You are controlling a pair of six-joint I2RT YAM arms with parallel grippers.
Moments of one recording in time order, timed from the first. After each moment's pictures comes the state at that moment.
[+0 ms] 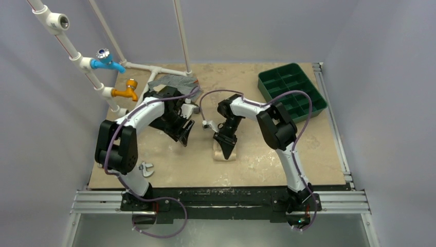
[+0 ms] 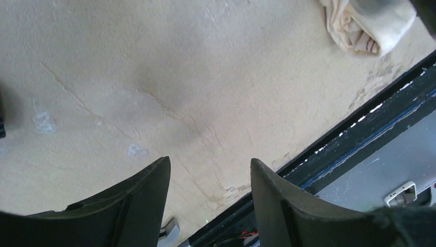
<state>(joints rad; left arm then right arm) -0.30 1.73 1.25 -1.05 0.37 0.27 0.66 2.25 1.63 -1.22 -0.70 -0.72</state>
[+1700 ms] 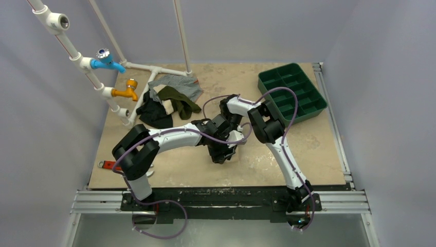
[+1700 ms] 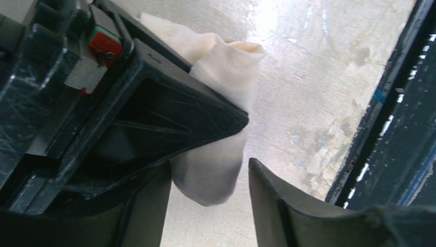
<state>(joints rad) -0.89 1.75 1.09 -0.50 0.33 0.31 0.61 2.57 1.91 -1.62 -0.82 -0.78</state>
